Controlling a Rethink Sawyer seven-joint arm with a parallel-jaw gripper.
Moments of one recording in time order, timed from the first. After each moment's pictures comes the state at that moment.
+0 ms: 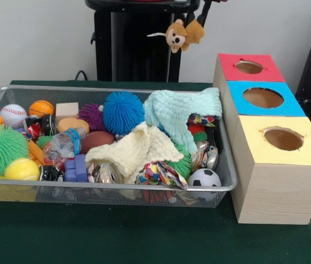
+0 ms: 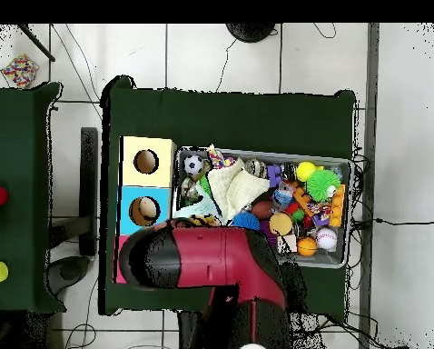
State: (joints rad) arm -0.02 -0.98 -0.10 1.82 -0.20 0.73 1.89
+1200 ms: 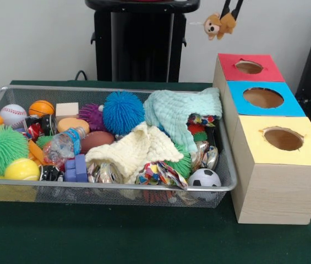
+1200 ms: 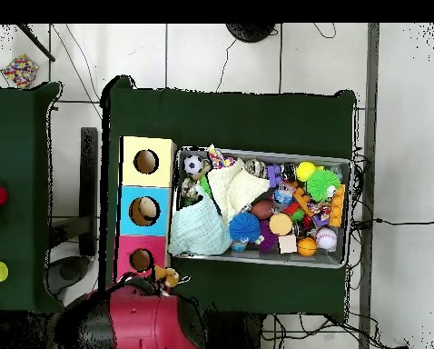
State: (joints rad) arm 0.30 -0.99 -0.27 2.03 -0.05 0.58 2.17
